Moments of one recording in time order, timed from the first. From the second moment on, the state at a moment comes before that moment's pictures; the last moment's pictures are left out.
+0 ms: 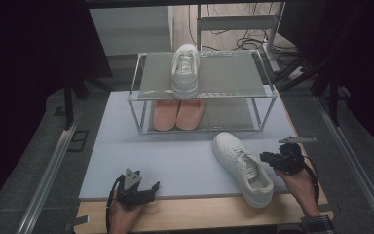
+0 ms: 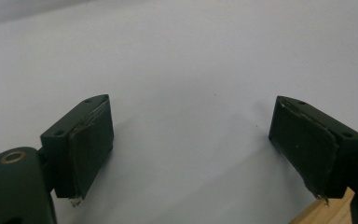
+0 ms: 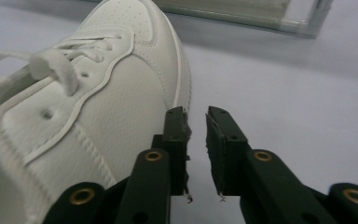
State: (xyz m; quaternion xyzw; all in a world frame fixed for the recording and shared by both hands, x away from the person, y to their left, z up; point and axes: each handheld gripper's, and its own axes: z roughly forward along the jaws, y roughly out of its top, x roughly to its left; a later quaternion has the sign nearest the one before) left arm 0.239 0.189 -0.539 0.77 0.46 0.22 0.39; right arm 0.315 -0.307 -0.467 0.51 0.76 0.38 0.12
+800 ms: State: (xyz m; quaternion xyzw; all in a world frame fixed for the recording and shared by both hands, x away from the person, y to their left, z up) left arm 0.239 0.188 -0.539 0.77 0.46 0.22 0.39; right arm 0.270 -0.304 -0.430 0.45 0.79 0.40 0.12
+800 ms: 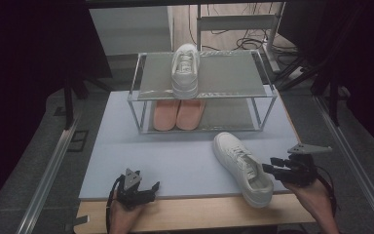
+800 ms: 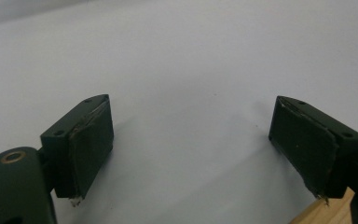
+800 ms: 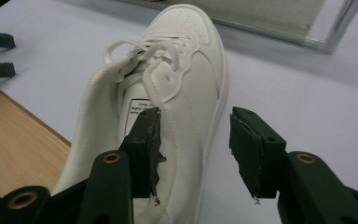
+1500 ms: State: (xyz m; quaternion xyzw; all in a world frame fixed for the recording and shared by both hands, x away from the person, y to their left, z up) left arm 0.239 0.189 -0.539 0.77 0.46 0.22 0.39; right arm 0.289 -0.281 -0.442 0.45 0.81 0.36 0.10
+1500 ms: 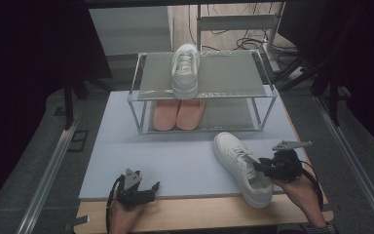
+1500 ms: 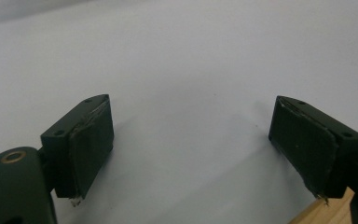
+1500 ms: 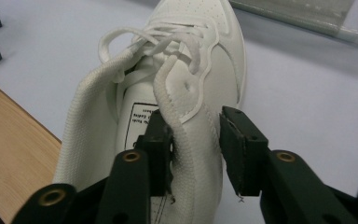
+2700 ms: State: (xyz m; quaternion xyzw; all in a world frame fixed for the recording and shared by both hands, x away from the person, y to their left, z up) left arm 0.239 0.189 -0.539 0.77 0.46 0.22 0.39; right arm 0.301 -0.320 -0.430 0.55 0.69 0.46 0.00
